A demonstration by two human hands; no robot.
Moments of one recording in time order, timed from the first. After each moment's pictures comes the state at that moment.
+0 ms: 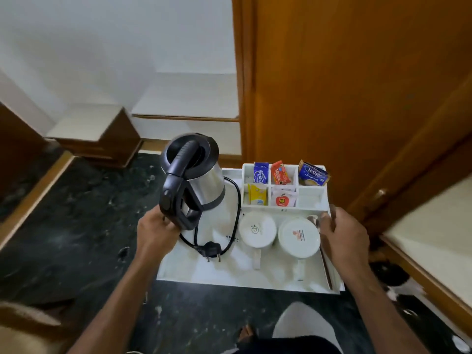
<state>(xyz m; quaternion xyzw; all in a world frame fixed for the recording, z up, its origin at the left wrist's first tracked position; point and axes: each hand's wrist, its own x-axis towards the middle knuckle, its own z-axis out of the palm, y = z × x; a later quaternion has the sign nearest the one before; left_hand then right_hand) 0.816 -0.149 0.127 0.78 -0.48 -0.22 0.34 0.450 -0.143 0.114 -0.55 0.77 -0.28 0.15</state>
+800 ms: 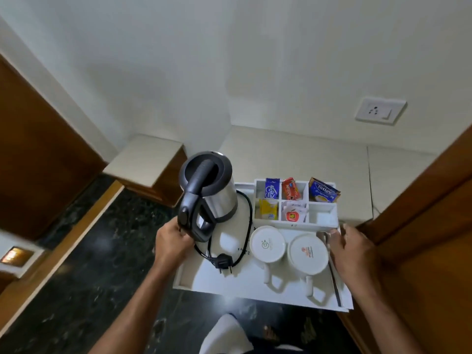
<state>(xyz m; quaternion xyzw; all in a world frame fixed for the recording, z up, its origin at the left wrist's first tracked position) 1.111 -0.571 0.116 0.80 -0.40 -0.20 0.39 0.753 -0.632 0.097 -0.60 0.72 -0.29 0.21</state>
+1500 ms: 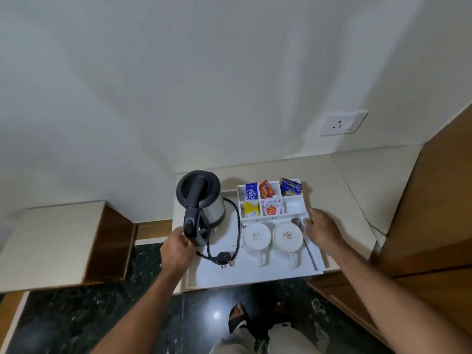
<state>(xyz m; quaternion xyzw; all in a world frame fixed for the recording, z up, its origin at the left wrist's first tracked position) 1.183 -0.909 0.013 0.76 -0.55 -0.29 0.21 0.819 -0.881 0.026 -0.46 0.83 -0.18 0.28</state>
